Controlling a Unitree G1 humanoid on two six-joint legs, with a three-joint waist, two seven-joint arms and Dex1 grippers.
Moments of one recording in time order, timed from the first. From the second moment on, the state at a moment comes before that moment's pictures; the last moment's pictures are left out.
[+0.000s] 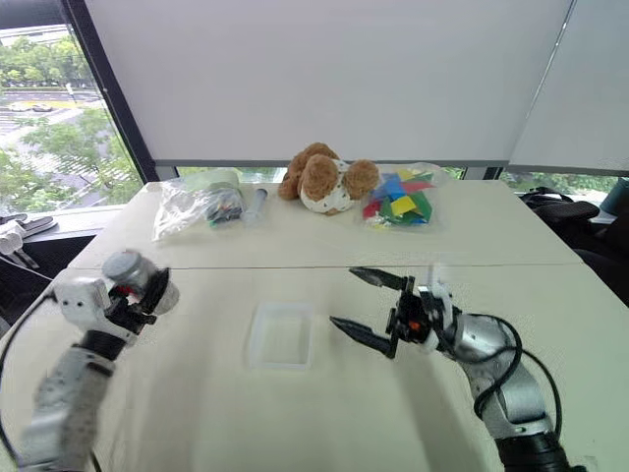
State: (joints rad) left arm -0.07 0.58 0.34 -0.25 -0.68 0.21 -0.65; right arm -0.34 -0.57 -0.05 -0.29 0.62 0.29 0.91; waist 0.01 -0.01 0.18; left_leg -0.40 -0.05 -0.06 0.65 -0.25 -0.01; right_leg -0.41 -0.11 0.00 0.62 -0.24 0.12
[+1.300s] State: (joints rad) left arm -0.31 0.56 -0.03 -0.30 -0.58 0.38 -0.98; right arm -0.80 -0.40 0.22 -0.27 0.68 0.83 0.82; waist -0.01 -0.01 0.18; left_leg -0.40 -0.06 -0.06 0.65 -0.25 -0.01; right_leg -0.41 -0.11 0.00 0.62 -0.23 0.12
